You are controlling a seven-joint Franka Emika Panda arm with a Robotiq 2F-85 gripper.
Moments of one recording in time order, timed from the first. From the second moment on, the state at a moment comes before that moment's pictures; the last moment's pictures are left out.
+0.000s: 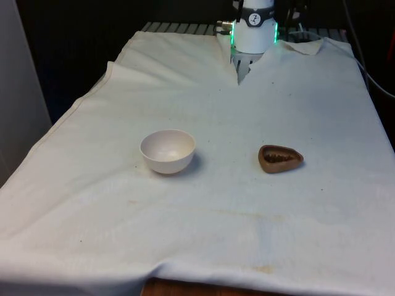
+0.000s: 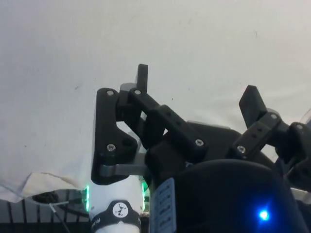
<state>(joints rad) 0.02 0.11 0.09 -1.93 -0.19 1.97 0.16</state>
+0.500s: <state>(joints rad) 0.02 0.10 0.08 -2.02 -0.19 2.12 0.13</state>
